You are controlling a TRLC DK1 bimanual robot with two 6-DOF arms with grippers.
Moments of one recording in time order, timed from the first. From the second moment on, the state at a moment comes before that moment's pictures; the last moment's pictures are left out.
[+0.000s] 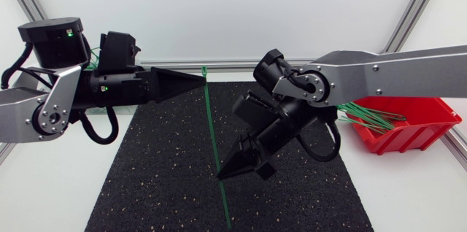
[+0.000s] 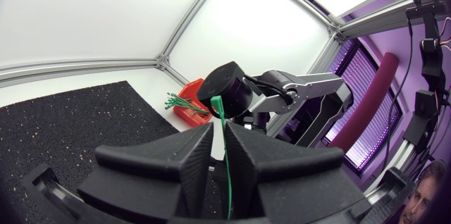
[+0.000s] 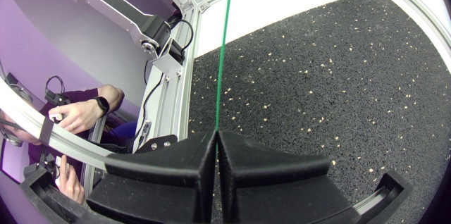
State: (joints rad) left arm -0.28 1.39 0.77 0.41 1.09 -0.42; right arm 0.62 1.70 1.11 -0.72 -0.91 -0.55
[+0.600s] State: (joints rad) left arm -0.29 1.39 0.77 0.41 1.10 -0.45; right arm 0.62 1.70 1.11 -0.72 -0.91 -0.55
